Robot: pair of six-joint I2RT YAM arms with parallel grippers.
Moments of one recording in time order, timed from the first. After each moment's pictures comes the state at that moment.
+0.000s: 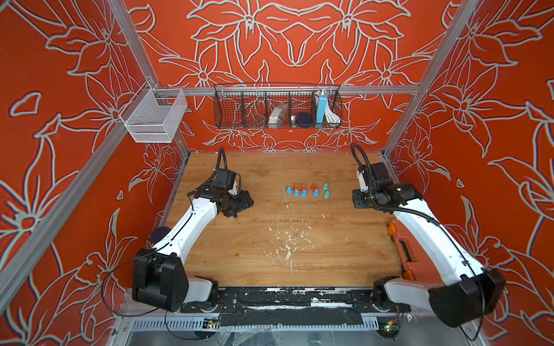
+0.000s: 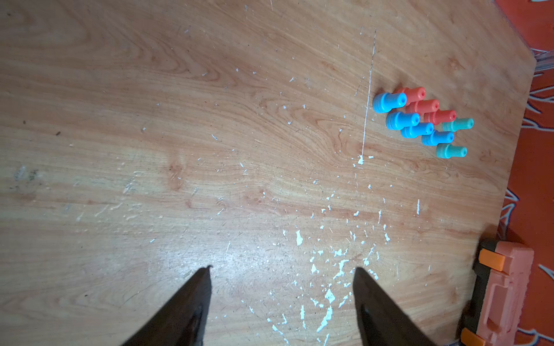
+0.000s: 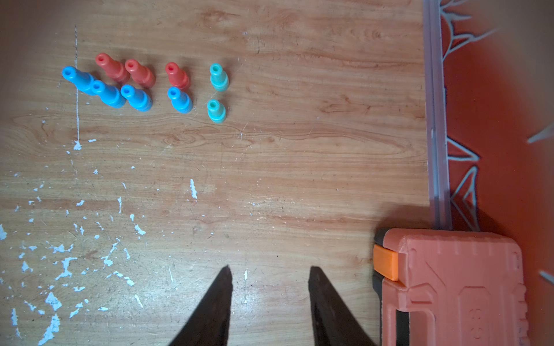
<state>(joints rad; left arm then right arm) -0.16 1.34 1.08 -0.78 0.22 -0.58 0.30 1.22 1.20 -0.98 0.18 0.16</state>
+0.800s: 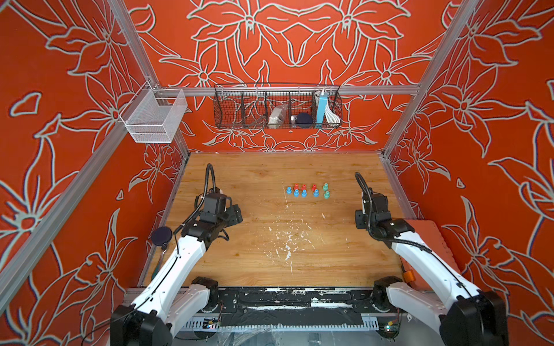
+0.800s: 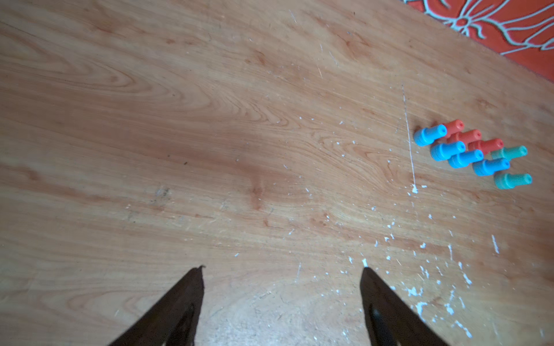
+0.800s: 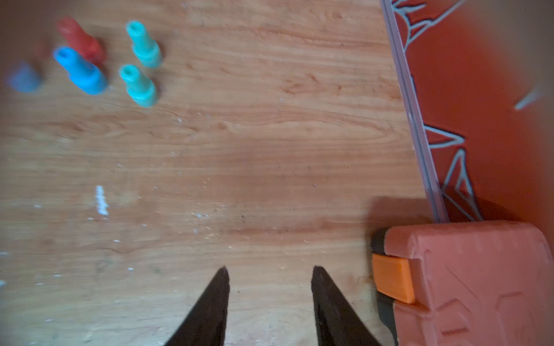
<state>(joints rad) -0.17 0.91 0.66 -0.52 -0.12 -0.47 0.27 0.99 0.60 -0.48 0.37 0.08</state>
